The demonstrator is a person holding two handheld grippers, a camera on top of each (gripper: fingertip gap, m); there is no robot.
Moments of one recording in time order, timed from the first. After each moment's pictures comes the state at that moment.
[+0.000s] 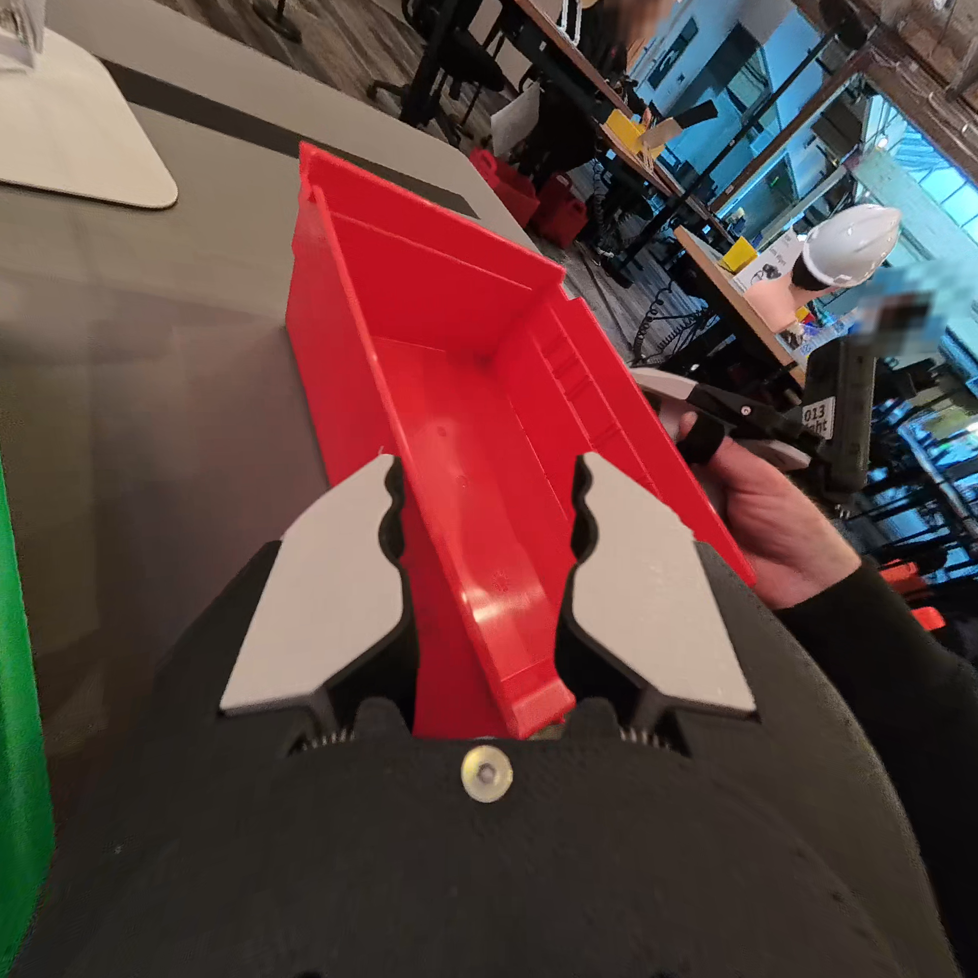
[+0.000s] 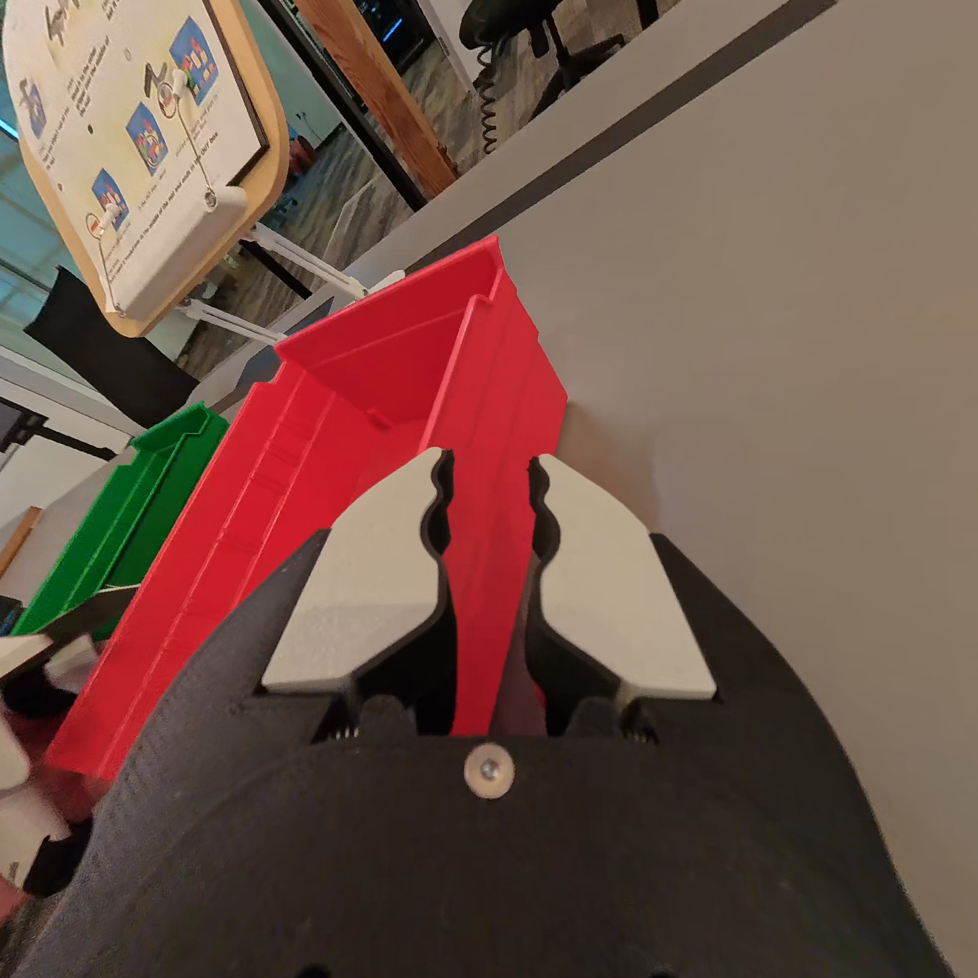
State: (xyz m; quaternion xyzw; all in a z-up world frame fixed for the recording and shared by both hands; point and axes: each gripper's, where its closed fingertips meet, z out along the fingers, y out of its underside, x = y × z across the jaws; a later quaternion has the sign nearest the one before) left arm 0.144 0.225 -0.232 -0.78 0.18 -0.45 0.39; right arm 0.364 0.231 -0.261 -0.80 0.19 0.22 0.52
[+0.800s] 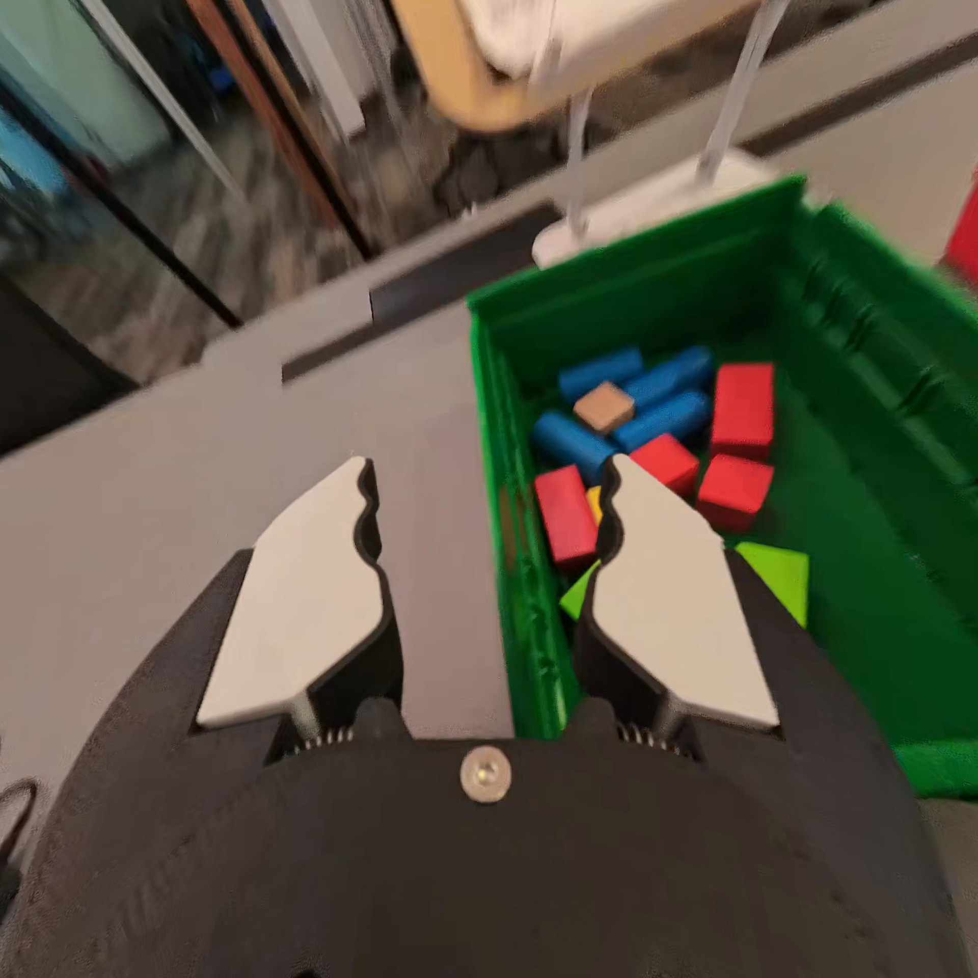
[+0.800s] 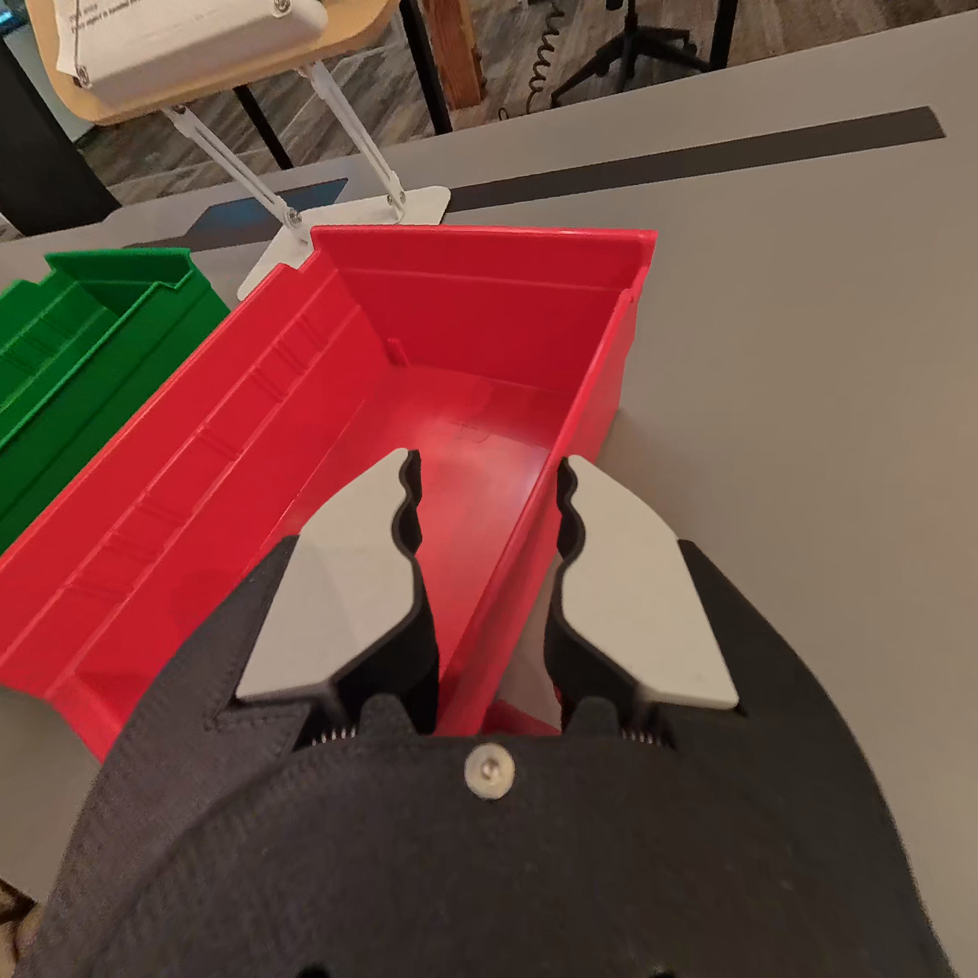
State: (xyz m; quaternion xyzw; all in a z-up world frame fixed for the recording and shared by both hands) left arm -0.154 0.323 -0.202 -0.80 0.26 0.02 0.54; right arm 0.317 0.233 -0.250 -0.85 0.04 0.12 0.51
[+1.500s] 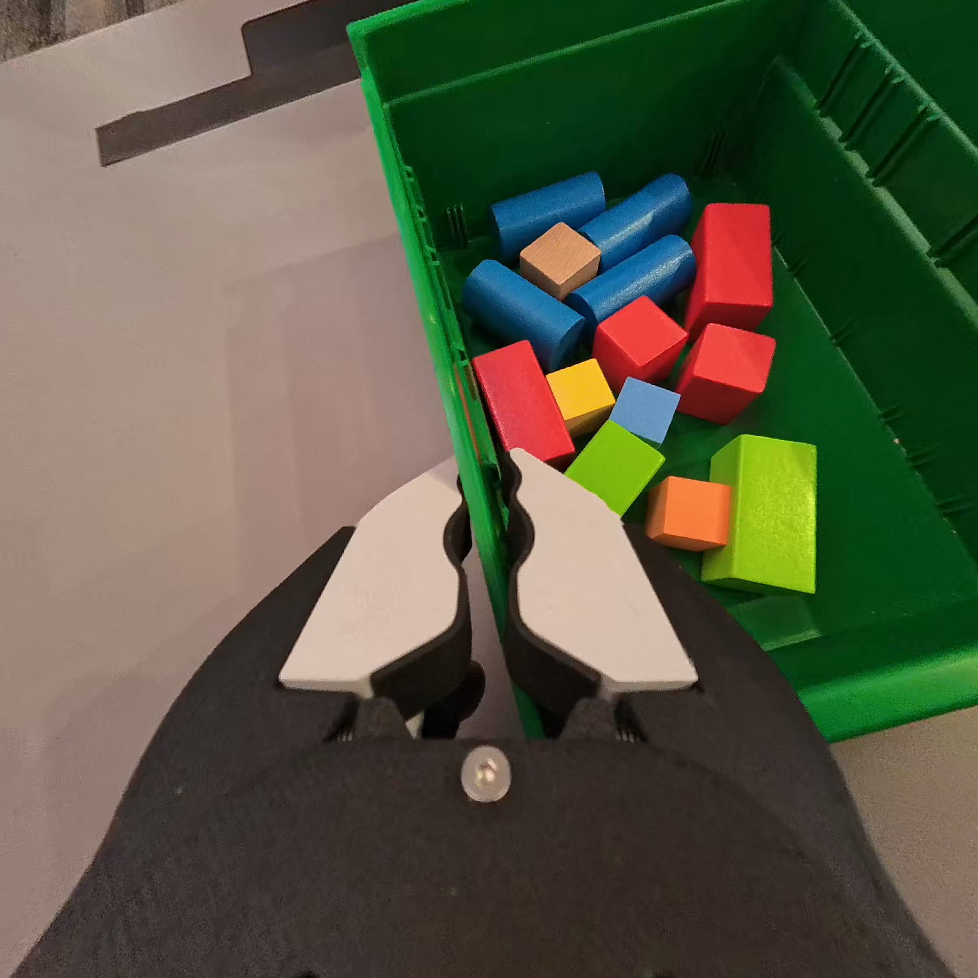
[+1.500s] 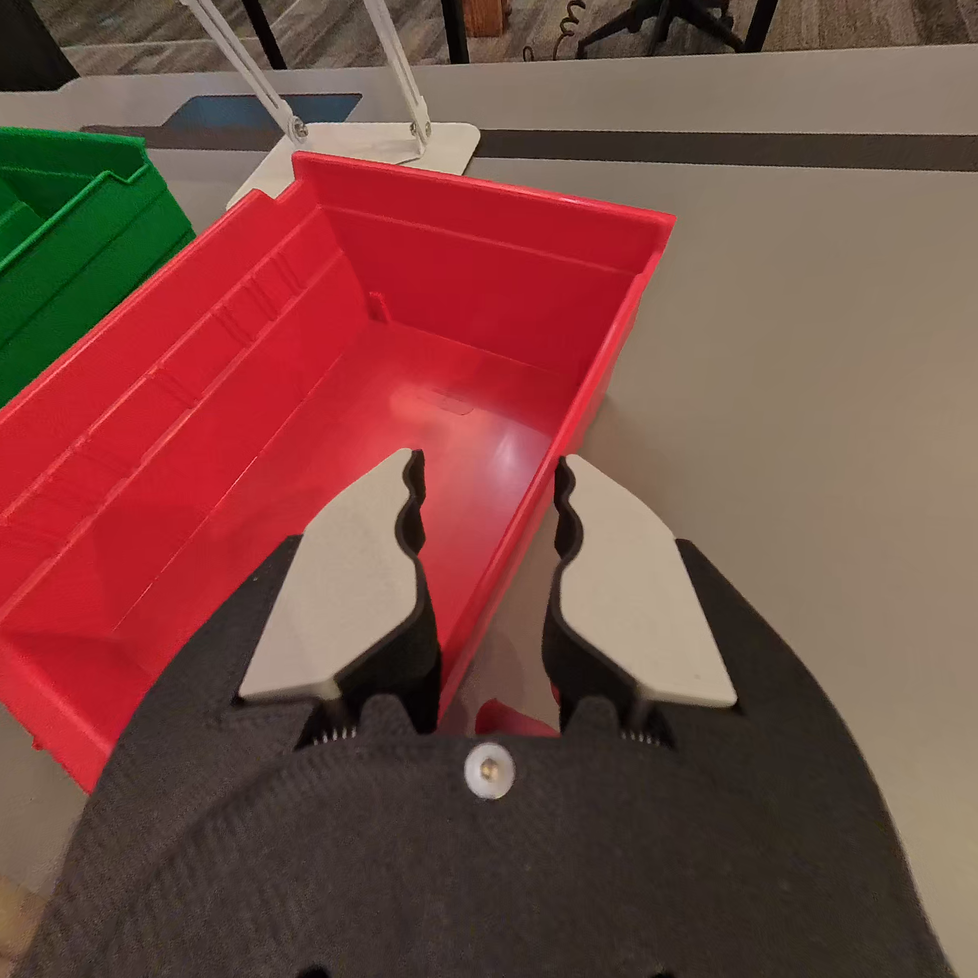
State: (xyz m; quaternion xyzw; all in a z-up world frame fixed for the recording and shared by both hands) left arm -0.183 0.316 -0.286 -0.87 0.24 -0.06 0.42; right arm 0.298 0.233 -0.259 -0.87 -0.03 0.09 0.48
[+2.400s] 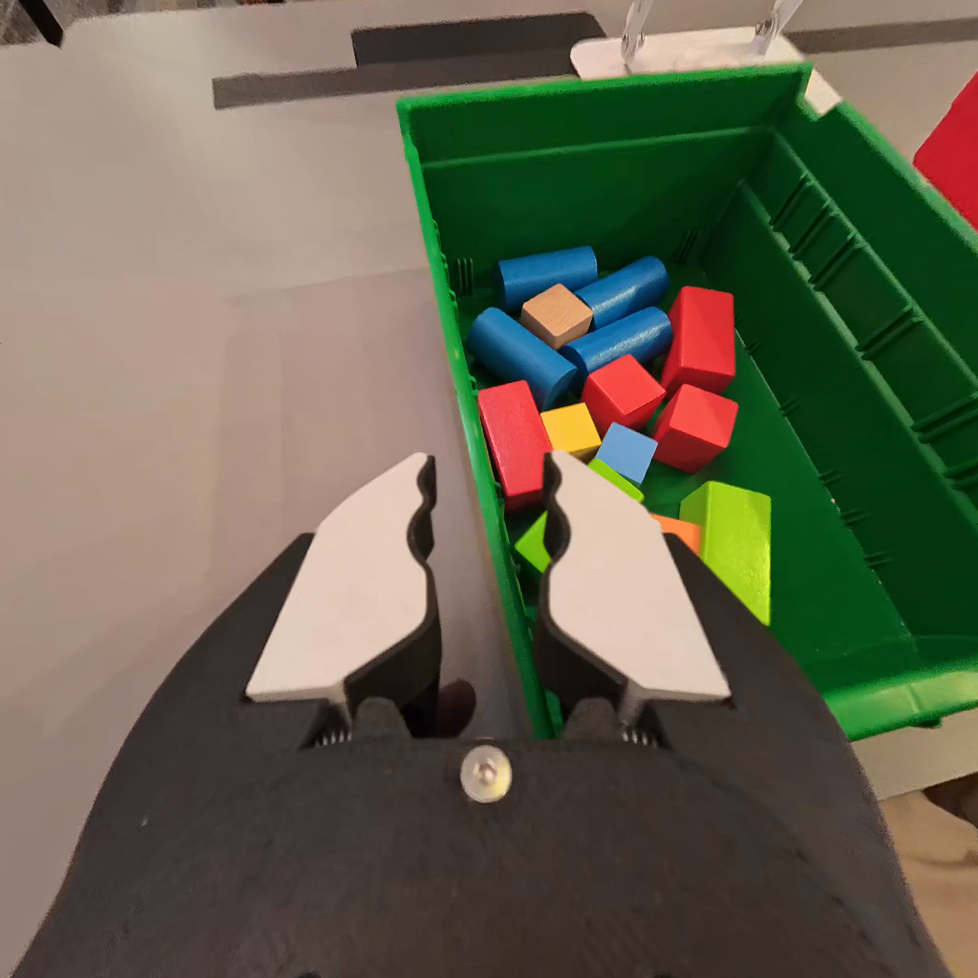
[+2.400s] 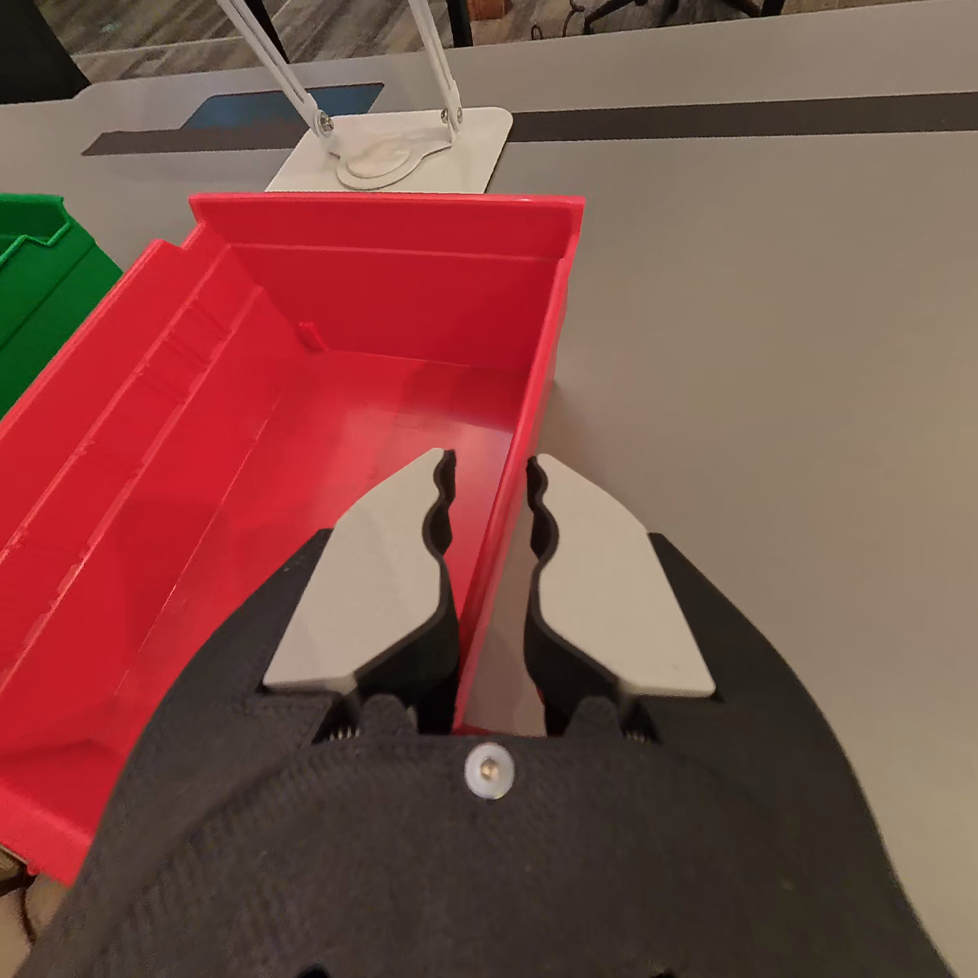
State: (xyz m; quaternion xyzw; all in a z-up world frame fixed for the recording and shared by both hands) left arm -0.242 0.261 -0.272 -0.87 0.16 -0.10 0.46; right arm 0.263 0.236 -0.261 -0.87 -0.01 0.10 0.47
